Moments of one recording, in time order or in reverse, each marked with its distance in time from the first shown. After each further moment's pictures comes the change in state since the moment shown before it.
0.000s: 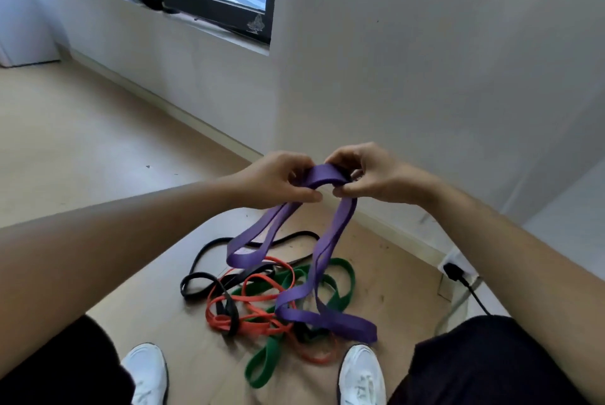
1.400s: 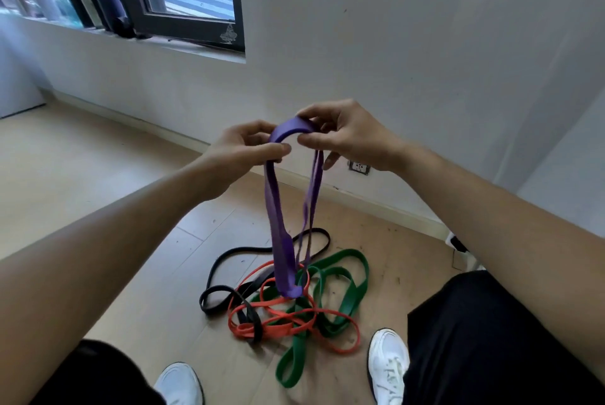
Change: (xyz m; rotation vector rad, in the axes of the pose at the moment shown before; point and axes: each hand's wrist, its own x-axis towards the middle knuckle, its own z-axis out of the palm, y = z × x) left_hand -0.006 0.010 -0.045 -0.454 0.146 -0.144; right_hand 0.014 -0.033 -0.003 0.237 0.298 -0.121
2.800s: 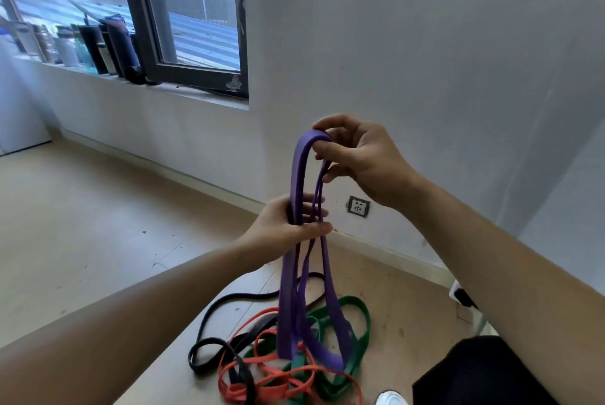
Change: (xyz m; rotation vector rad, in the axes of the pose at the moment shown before) left_hand 0.005 -0.012 0.057 -0.124 -0.070 0.006; right_hand 0.005 -0.025 -0.025 0.439 0.193 -0.069
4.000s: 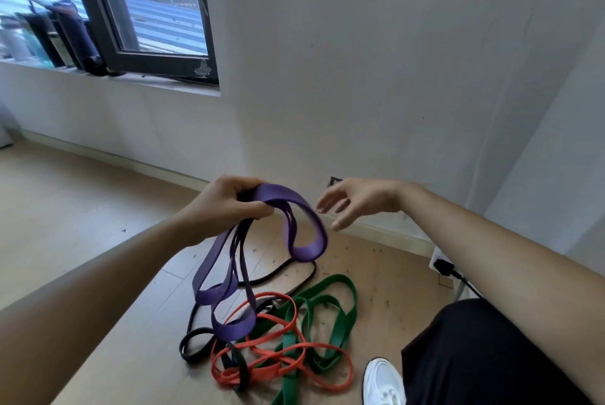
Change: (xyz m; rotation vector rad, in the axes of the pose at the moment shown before) left_hand -0.002 0.010 -0.041 0.280 -0.101 0.053; right_hand -0.032 0.089 -0.069 -0.561 -0.497 0.674
